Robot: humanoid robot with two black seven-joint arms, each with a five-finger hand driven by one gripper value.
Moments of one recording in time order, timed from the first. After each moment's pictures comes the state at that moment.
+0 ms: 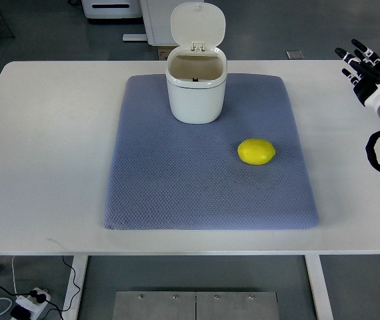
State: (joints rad) left arm -0.01 0.00 -0.10 -0.24 0.00 0.19 -0.13; right arm 0.92 -0.33 0.65 0.55 0.08 0.03 0.22
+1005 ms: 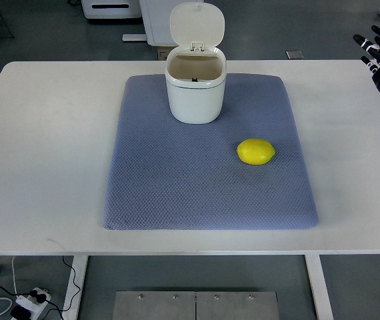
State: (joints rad) left arm -0.01 0.00 -0.10 -0.24 0.01 0.19 -0.13; right arm 0.96 -0.37 0.65 0.52 0.08 0.01 0.22
